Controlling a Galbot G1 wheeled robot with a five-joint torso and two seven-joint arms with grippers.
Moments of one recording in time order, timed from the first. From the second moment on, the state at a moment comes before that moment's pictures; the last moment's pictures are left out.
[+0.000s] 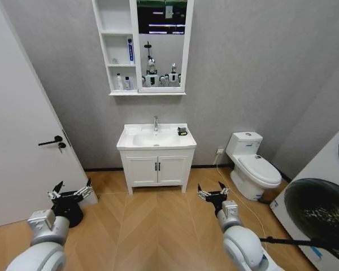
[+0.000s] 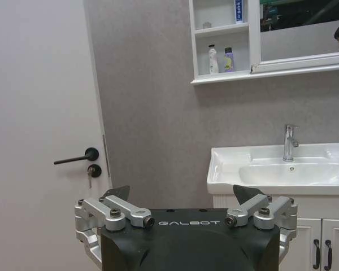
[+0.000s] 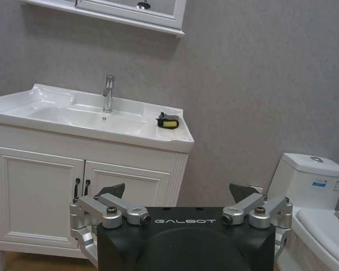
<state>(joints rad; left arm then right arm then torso) 1.70 -1.20 -0.86 -2.45 -0.45 0.42 -0.31 -1.47 1.09 0.34 2.27 0.29 -0.49 0.44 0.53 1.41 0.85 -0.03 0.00</state>
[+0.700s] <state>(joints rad) 1.70 -1.20 -0.86 -2.45 -0.45 0.42 -0.31 -1.47 1.09 0.34 2.27 0.29 -0.49 0.44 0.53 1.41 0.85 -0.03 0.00</state>
